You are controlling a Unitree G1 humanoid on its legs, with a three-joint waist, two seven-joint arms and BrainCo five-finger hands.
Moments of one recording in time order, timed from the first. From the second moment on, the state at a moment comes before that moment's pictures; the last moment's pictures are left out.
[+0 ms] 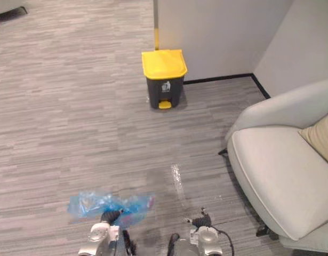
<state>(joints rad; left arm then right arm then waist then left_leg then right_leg) 0.00 0.00 0.02 0.88 0.01 -0.10 0.10 -0.05 0.00 -0.20 0.96 -0.15 -0.02 -0.18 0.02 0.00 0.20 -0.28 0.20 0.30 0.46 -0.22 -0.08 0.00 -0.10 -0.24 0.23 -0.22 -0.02</state>
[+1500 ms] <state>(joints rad) 0.03 0.05 -0.04 0.93 0.00 -0.10 0.10 0.00 0.00 -0.22 1.00 -0.16 -0.02 -0.17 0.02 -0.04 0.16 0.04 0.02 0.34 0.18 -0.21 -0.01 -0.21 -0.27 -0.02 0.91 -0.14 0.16</state>
